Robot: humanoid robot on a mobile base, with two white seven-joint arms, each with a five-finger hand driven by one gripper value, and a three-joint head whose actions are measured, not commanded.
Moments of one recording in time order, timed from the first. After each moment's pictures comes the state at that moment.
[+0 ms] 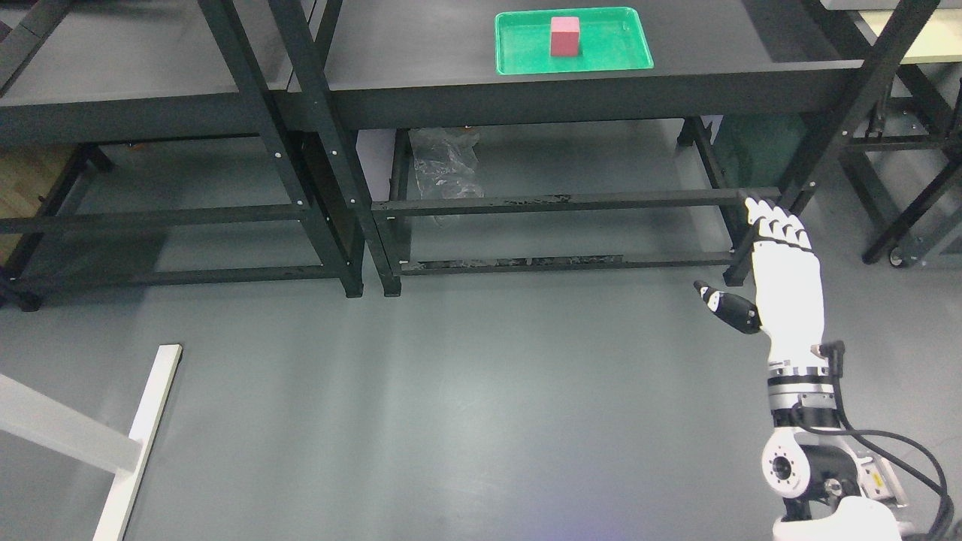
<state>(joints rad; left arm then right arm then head) 0.00 0.00 0.06 -0.08 0.00 -0.10 -0.08 0.00 0.00 0.00 -1.63 1.08 -0.17 -0.19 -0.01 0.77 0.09</state>
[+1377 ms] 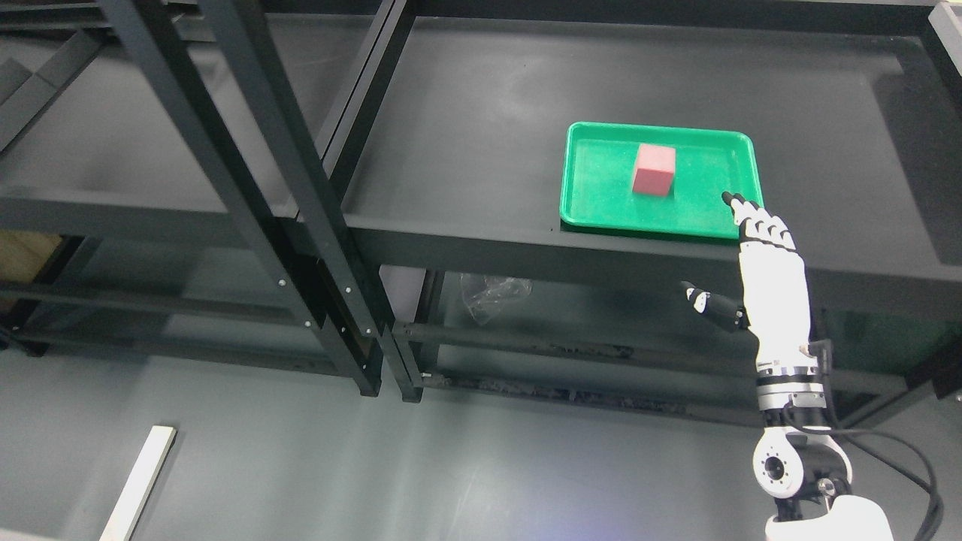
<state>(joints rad) 0.00 0.00 0.06 -0.08 0.00 -0.10 -0.08 0.00 0.00 0.03 -1.63 1.01 -0.17 -0.17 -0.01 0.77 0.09</state>
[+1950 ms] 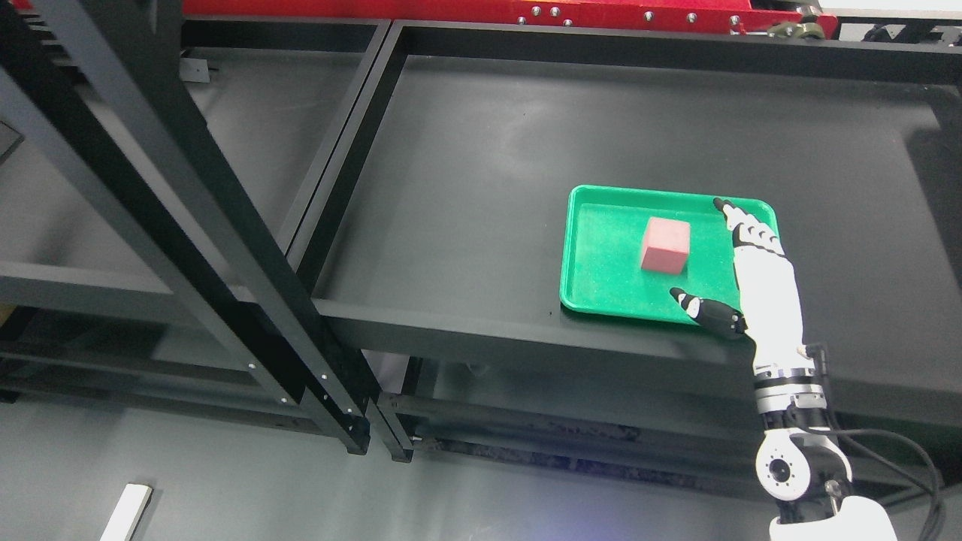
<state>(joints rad) 0.00 0.00 0.06 -0.08 0.00 -0.10 -0.08 0.00 -0.04 0.06 -1.62 0.91 -0.17 -0.13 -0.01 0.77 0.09</state>
